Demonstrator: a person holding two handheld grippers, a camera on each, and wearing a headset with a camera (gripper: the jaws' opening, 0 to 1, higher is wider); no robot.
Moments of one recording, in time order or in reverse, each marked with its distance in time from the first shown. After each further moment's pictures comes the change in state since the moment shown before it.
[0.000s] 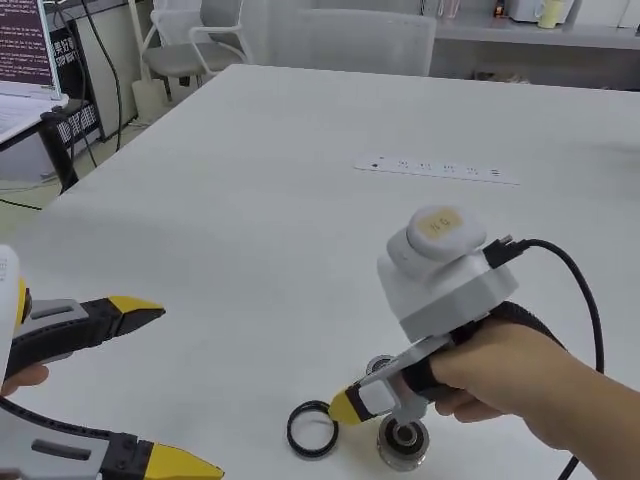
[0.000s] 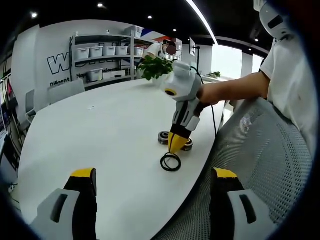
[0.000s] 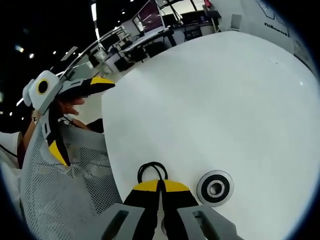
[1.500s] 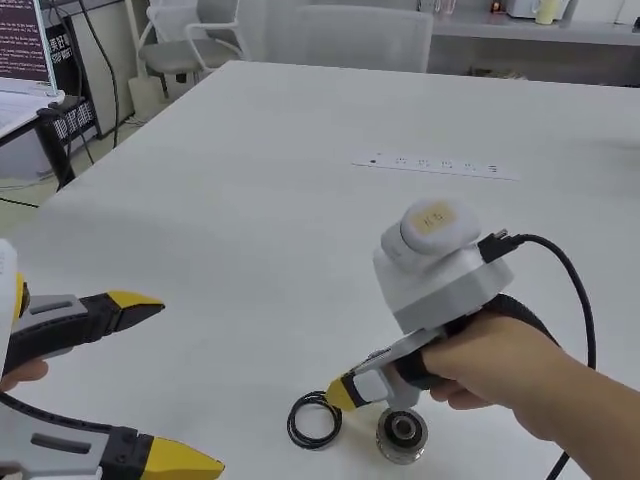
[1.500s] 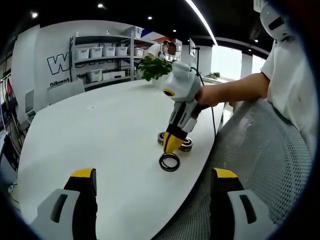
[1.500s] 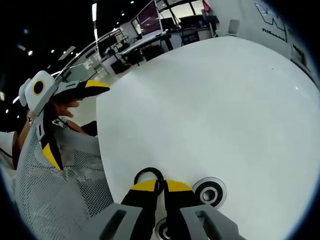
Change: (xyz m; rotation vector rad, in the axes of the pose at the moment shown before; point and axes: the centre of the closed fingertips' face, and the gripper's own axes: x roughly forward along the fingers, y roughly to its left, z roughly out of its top) left arm 0.000 -0.001 0.001 -0.002 -0.007 -0.004; right arm 0.001 -0.009 0.009 -0.018 -0.036 -0.056
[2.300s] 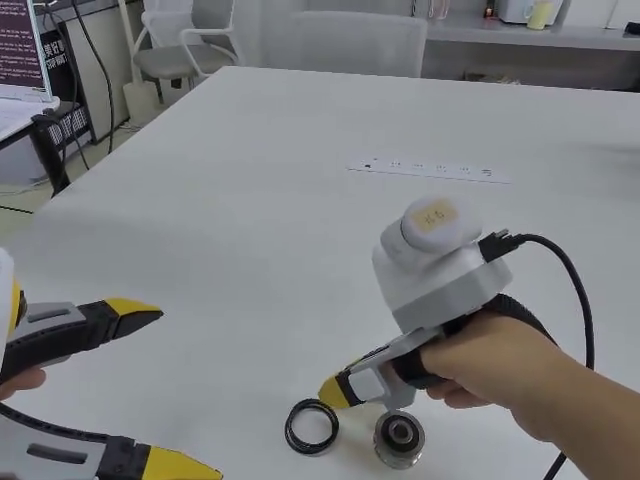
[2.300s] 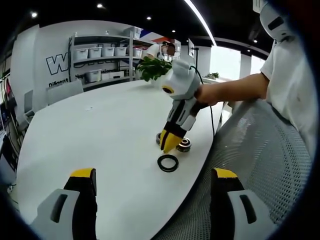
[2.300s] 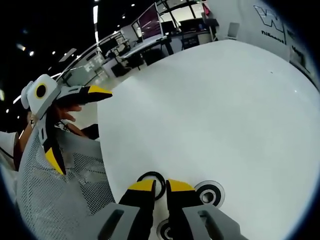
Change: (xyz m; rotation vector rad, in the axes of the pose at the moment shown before) left arm 0.001 -0.002 0.000 0.000 -0.003 -0.015; right arm -0.006 0.002 0.008 -0.003 -0.034 -0.002
